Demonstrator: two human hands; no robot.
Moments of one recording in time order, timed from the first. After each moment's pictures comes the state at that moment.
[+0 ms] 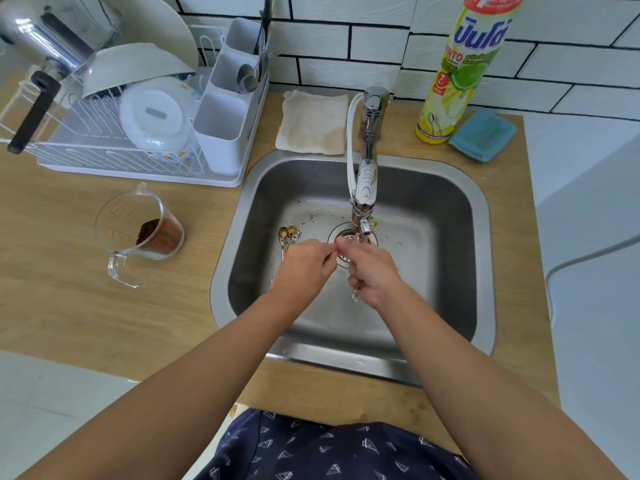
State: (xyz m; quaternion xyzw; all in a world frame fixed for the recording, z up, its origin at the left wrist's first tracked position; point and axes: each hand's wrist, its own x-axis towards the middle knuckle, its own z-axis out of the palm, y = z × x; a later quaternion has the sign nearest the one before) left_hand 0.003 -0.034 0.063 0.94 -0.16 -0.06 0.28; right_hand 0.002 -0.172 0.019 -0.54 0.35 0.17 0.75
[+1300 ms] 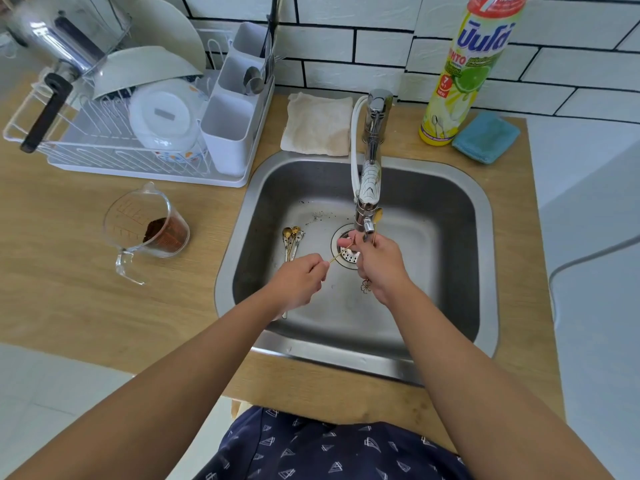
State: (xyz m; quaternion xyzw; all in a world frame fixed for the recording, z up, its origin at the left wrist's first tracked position) left_hand -0.005 -0.012 0.056 0.85 0.04 -0.32 0.42; right_hand 0.005 -0.179 0.024 -0.62 0.29 0.12 0.72
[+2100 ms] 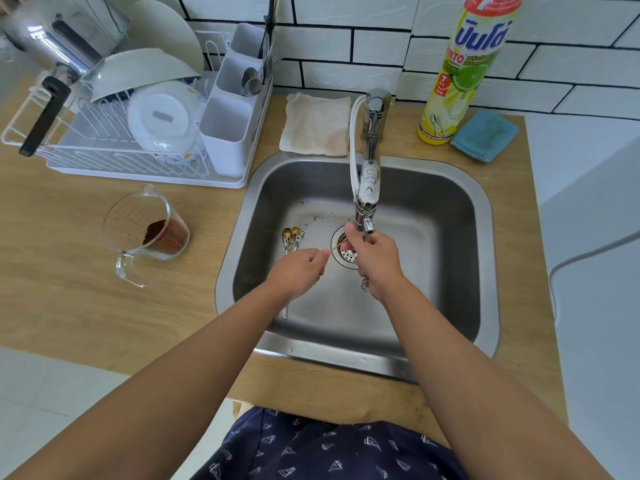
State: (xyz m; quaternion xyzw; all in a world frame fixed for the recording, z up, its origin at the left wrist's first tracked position) left_hand 0.010 -0.019 0.053 0.91 -0.01 -0.27 0.32; right_hand 0.011 -0.171 0.029 -0.64 0.31 0.09 0.69
